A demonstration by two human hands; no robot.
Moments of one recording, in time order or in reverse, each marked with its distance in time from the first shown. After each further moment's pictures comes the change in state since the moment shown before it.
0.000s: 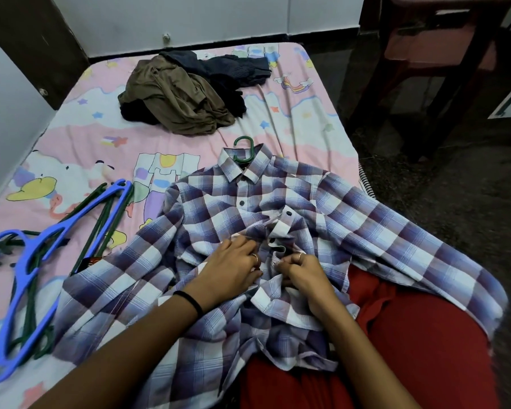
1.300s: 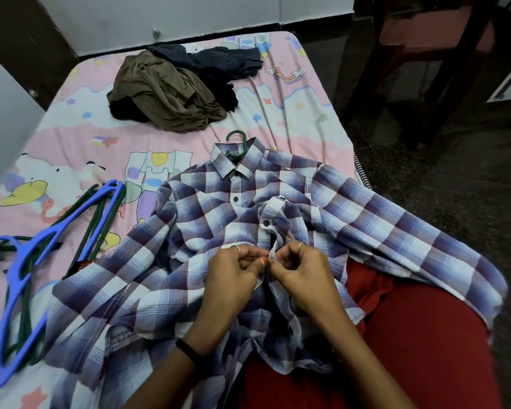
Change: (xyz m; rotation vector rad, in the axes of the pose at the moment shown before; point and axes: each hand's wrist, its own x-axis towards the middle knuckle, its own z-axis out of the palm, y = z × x) left_hand -0.003 0.062 -0.063 -1.118 0.162 -0.831; right_hand -0.053 -0.026 -0.009 -0.140 0.094 -0.412
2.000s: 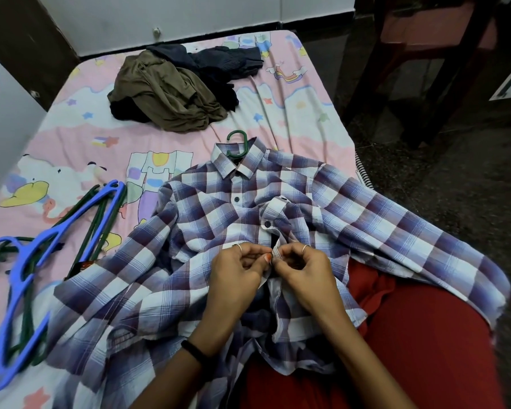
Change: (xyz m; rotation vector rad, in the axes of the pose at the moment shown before) left_hand 0.001 0.000 0.006 -0.081 0.027 -0.010; right_hand 0.003 0.010 0.001 0.180 -0.006 0.029
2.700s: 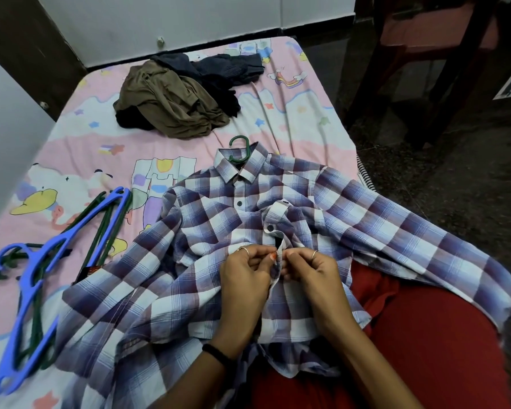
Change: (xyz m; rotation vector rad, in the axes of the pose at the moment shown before) left_hand -0.005 0.004 0.016 0.009 0.157 0.020; right_hand -0.007 -0.005 -0.004 0.357 0.008 0.063
